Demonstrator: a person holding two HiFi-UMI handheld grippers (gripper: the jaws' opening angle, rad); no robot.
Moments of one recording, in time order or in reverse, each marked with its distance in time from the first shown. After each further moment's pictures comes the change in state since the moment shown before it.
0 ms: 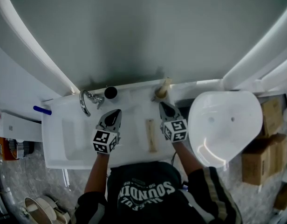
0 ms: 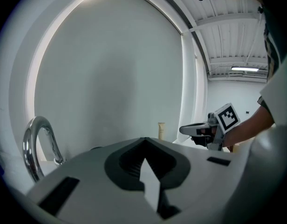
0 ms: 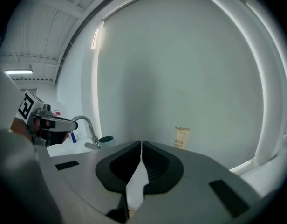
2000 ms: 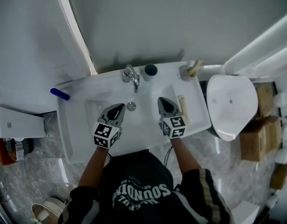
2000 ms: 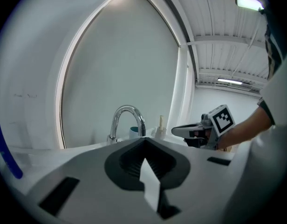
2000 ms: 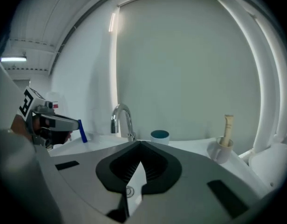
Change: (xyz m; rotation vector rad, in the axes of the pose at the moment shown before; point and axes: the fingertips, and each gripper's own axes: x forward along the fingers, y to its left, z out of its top) left arm -0.167 0.146 -0.071 -0.032 0.013 -0.196; right arm 0.037 0.256 -0.027 -0.018 0.047 -0.092
